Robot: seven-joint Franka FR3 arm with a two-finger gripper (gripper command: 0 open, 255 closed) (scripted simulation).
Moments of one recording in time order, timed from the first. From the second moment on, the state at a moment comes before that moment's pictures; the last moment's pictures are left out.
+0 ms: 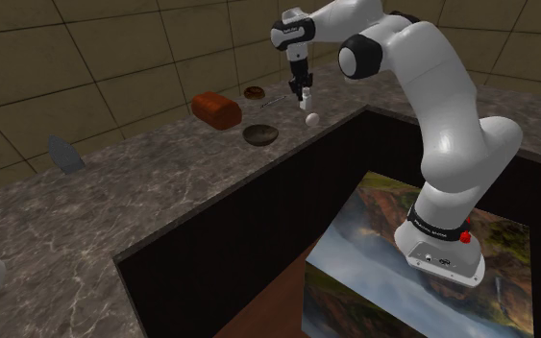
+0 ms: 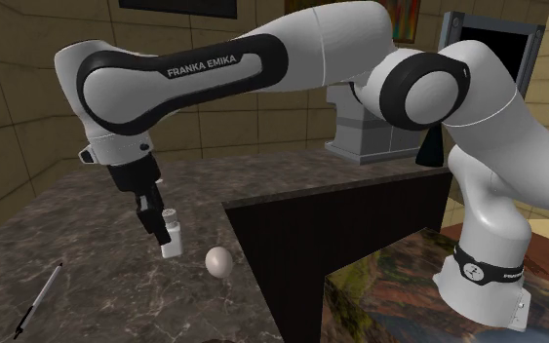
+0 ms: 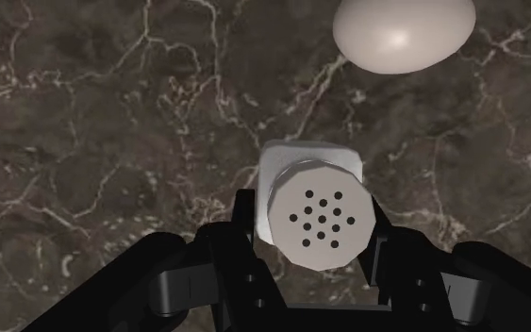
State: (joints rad) arm -0.32 0.81 -0.26 -1.00 0.10 1.59 -0.39
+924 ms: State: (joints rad) arm -0.36 0.87 -0.26 -0.70 0.10 1.35 -0.39
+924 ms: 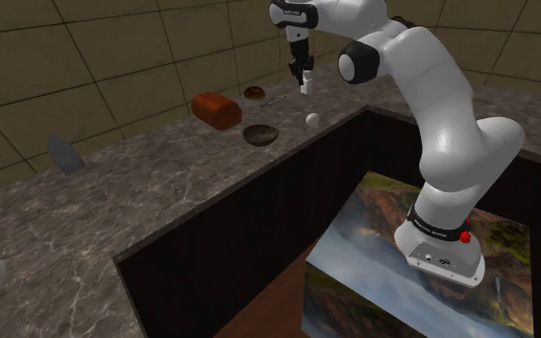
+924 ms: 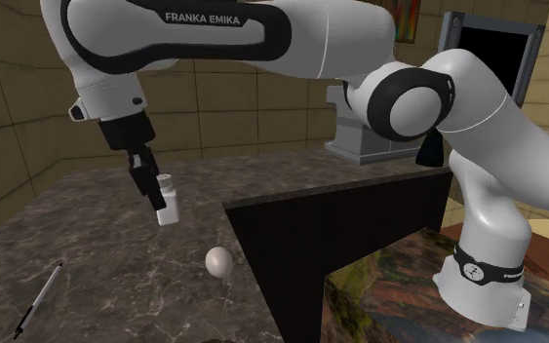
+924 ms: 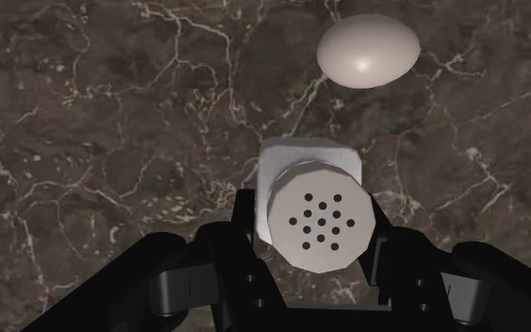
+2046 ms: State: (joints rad) arm -0.08 0.56 -0.23 -1.17 0.08 1.50 -0.14
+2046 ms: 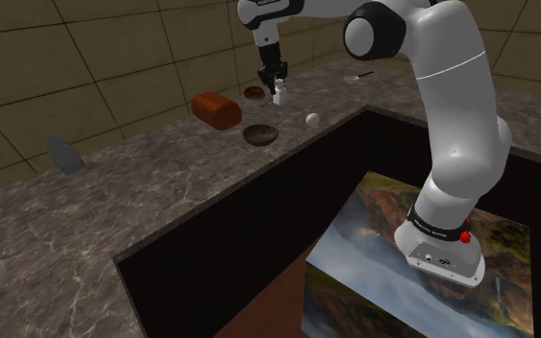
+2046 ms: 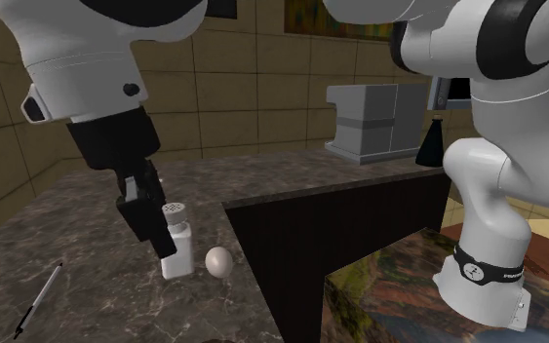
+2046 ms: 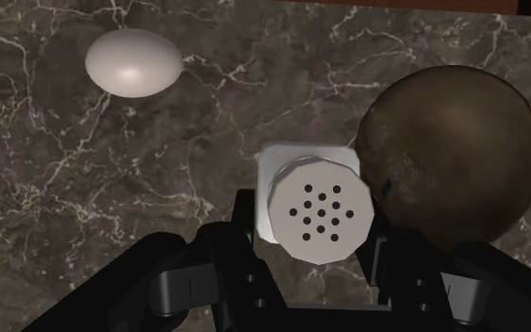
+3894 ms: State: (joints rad) arm 0.07 0.55 -0.17 -1.38 0.09 1.70 0.04
